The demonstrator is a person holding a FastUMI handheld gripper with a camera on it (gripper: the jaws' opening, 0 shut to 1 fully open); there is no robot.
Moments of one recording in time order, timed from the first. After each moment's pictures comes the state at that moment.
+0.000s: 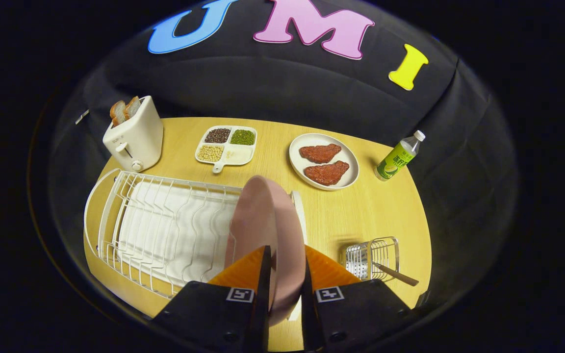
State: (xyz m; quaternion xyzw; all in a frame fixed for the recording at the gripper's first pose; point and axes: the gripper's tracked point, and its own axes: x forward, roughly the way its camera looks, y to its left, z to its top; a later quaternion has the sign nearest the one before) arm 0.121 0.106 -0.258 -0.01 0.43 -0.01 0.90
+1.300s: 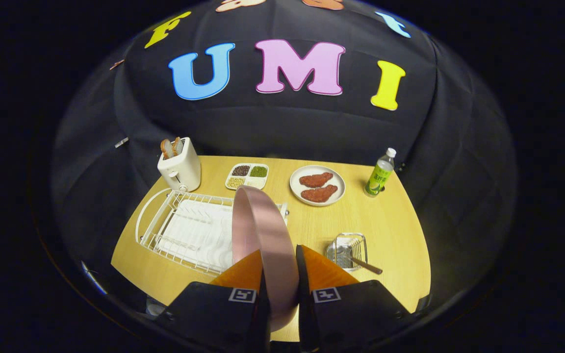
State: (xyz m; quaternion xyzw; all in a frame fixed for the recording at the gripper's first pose) arm 0.003 0.036 -0.167 0.08 0.33 0.06 0.94
